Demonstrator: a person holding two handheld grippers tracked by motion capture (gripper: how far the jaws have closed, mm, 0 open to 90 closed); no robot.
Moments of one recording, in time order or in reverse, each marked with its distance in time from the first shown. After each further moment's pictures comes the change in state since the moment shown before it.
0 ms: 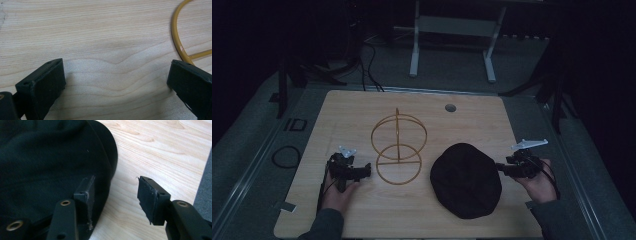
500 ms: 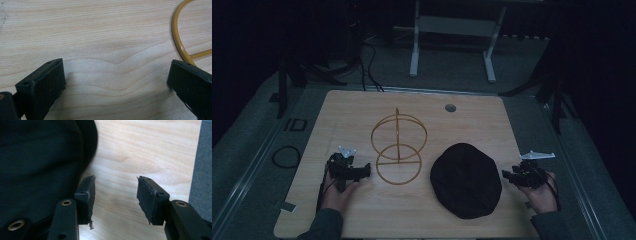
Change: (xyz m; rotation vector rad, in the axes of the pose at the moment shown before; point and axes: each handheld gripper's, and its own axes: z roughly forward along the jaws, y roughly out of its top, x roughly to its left) left arm 0.001 0.000 0.000 -0.002 -0.003 0.001; right arm -0.016 -0.044 0.014 -0.030 -0.039 0.120
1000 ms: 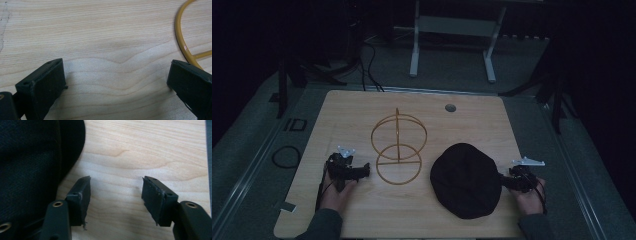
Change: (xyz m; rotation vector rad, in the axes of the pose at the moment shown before) left arm 0.002 0.000 -0.001 0.002 0.001 -0.003; right arm 0.002 -0.024 0.042 -0.047 -0.080 0.078
